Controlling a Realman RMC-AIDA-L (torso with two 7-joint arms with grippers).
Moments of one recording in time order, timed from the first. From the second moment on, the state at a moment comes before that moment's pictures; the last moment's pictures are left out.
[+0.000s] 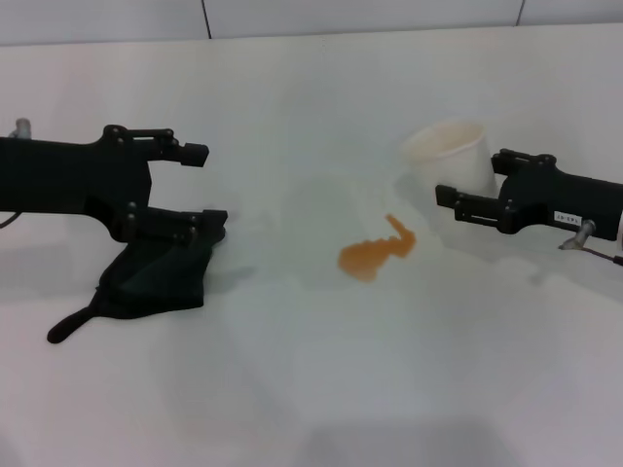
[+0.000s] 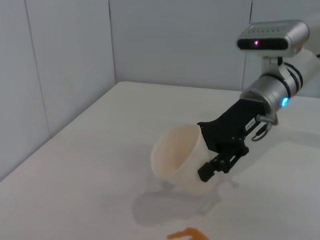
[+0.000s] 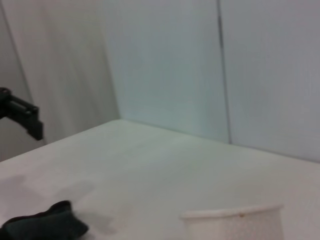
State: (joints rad) left arm -0.58 -2.00 0.79 0.89 2.06 1.72 -1.41; right arm 0.35 2.01 -1.31 -0.71 -1.36 -1.07 1.31
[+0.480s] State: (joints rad) left arm -0.58 -2.00 0.79 0.89 2.05 1.72 -1.41; right arm 0.35 2.01 -1.27 -0.55 -1.23 -1.06 1.10
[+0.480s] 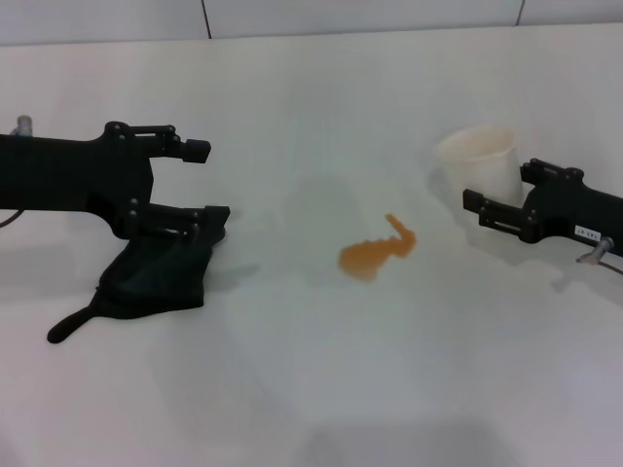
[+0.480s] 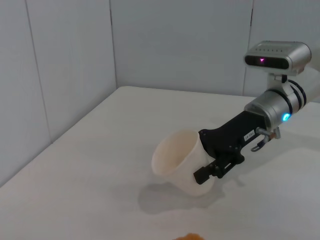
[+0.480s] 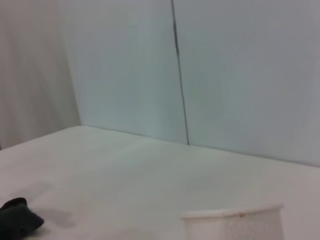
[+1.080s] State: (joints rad) left arm -0.58 -2.00 0.79 0.89 2.05 1.72 -1.41; right arm 0.34 2.01 -1.28 -0.49 -1.23 -1.07 1.07
